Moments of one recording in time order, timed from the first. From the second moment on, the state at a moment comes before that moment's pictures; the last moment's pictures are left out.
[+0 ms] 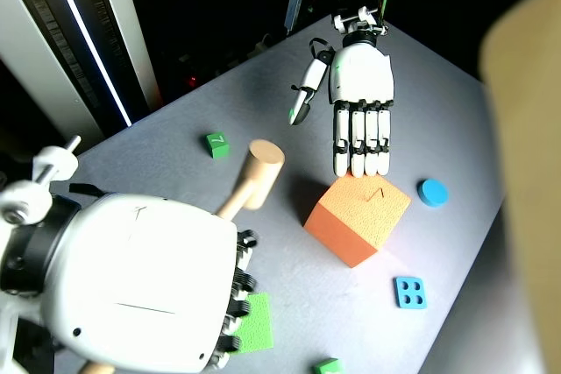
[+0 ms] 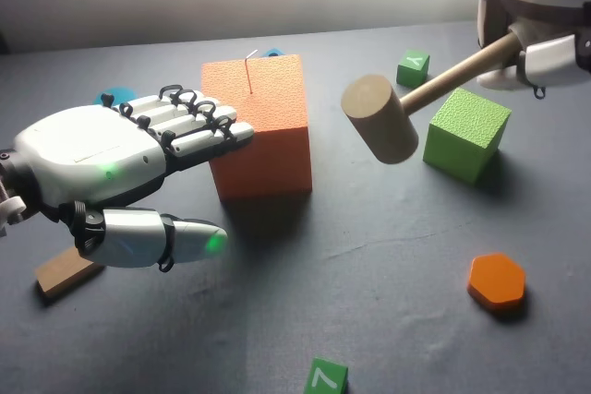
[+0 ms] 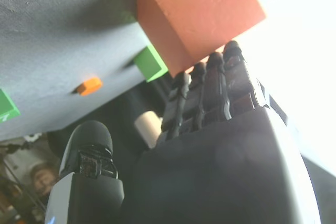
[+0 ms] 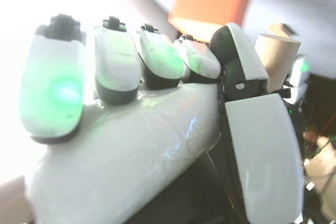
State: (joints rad) left arm 0.70 -0.92 1.12 0.27 -0.63 0.70; right arm -0.06 -0.93 1.08 0.30 -0.08 -1.53
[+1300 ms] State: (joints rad) left arm 0.70 -0.92 1.12 0.27 -0.63 0.70; right arm -0.04 -1.21 1.08 1.40 0.59 -2.37
